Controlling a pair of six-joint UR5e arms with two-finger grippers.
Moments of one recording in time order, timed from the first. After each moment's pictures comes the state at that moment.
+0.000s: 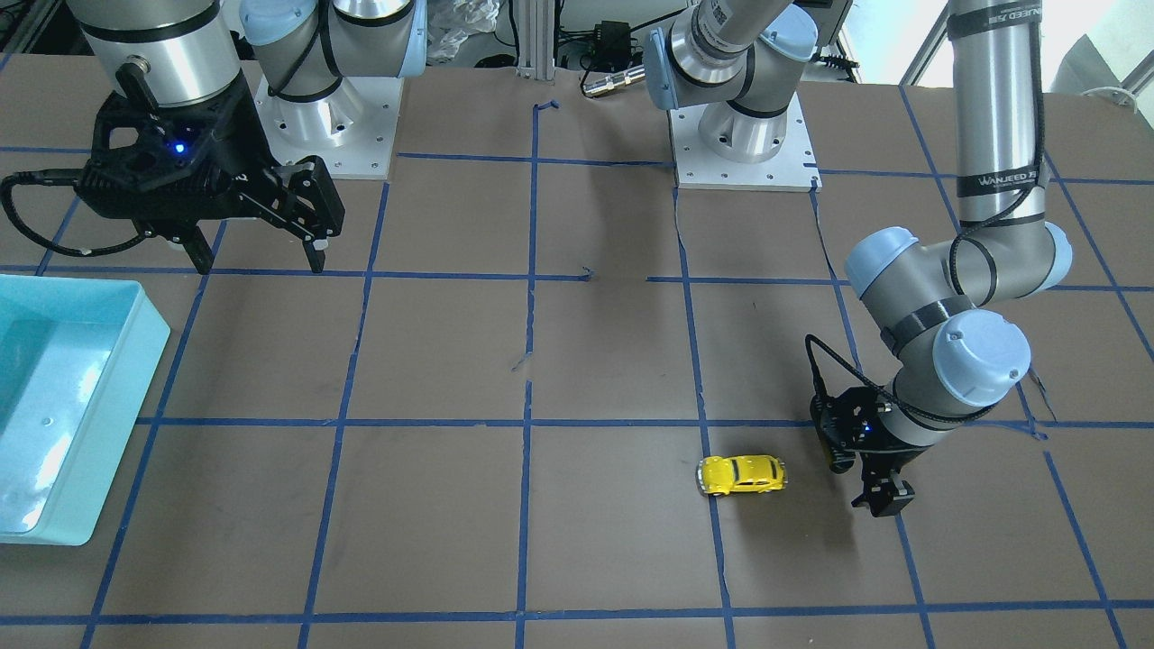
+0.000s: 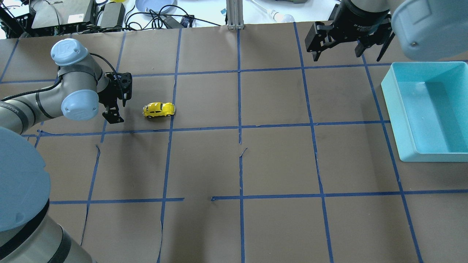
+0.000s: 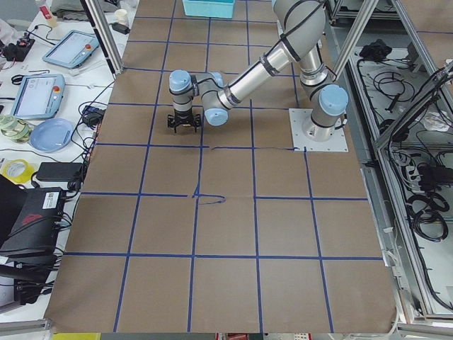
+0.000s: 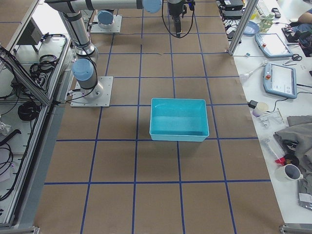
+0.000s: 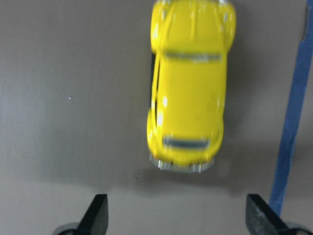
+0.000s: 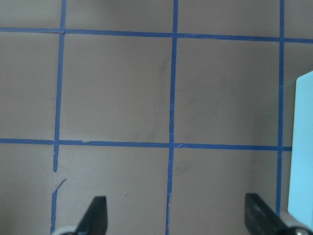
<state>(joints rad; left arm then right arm) -1.31 -2.07 -1.78 -0.82 1.59 1.73 1.62 -1.53 1.52 -1.74 -1.59 0.00</state>
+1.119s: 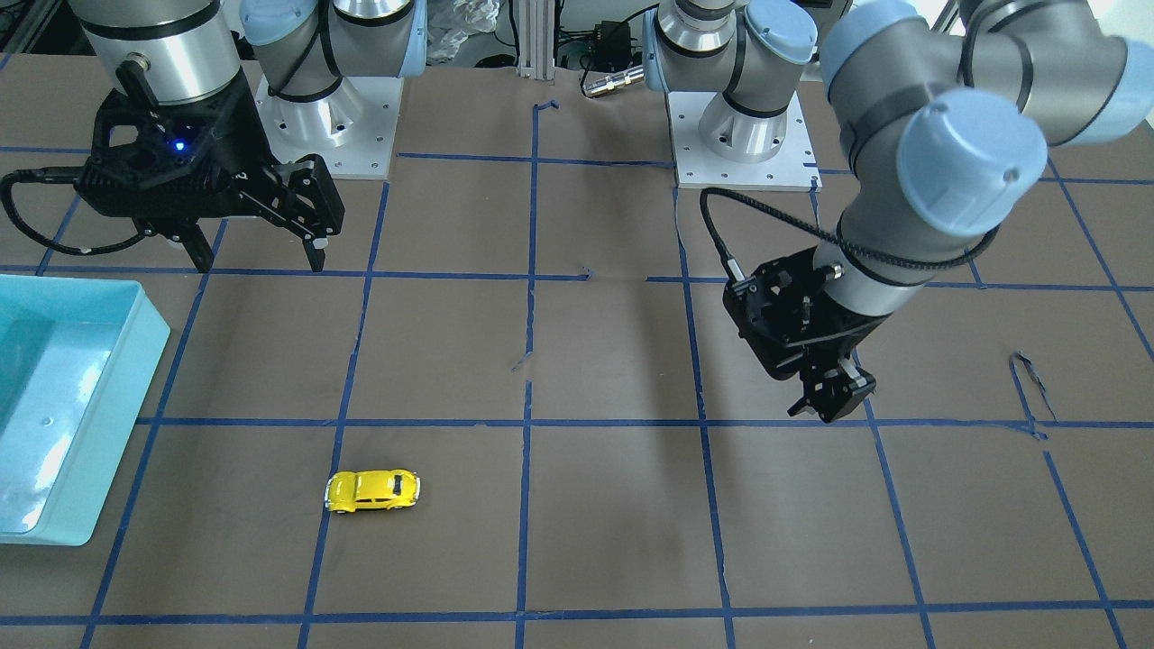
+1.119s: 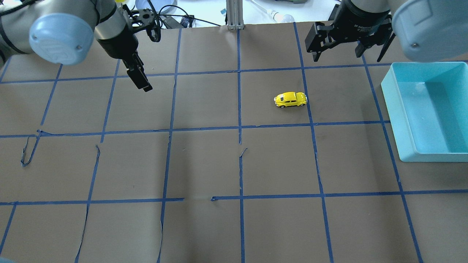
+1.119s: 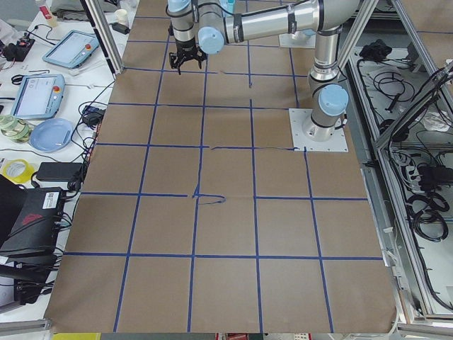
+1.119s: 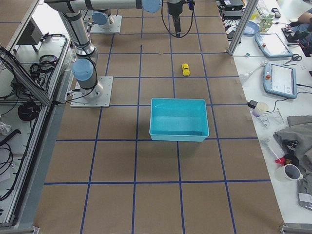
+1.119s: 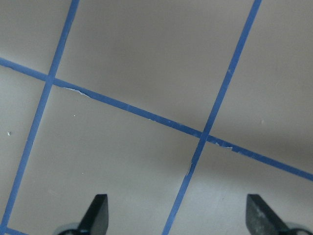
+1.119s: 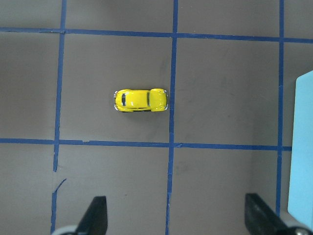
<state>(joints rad) -1.56 -1.81 -1.45 -1.47 1.52 1.12 1.62 -1.53 1.52 -1.74 -1.59 0.00</state>
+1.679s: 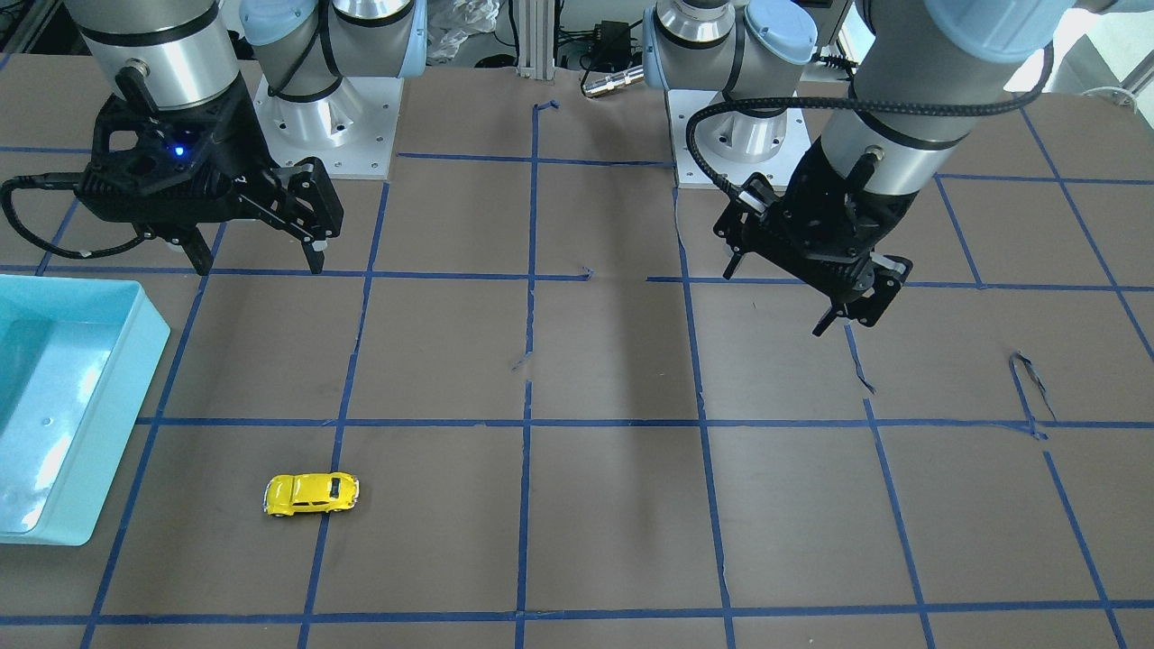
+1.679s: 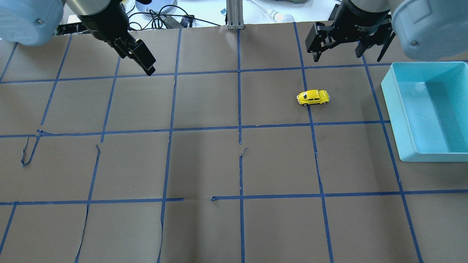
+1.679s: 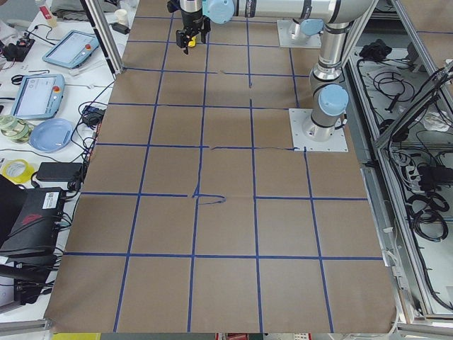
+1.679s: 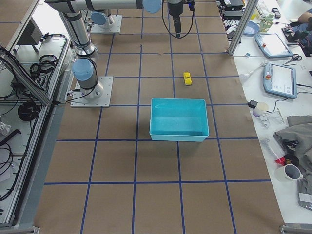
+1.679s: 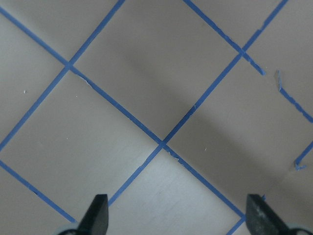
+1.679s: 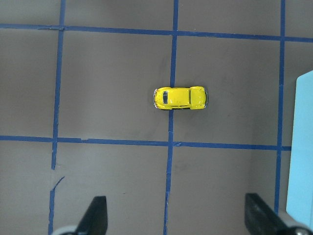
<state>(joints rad) -1.58 -1.71 -1.42 -1.56 1.52 0.56 1.61 -1.53 1.52 -1.73 -1.59 -0.03</state>
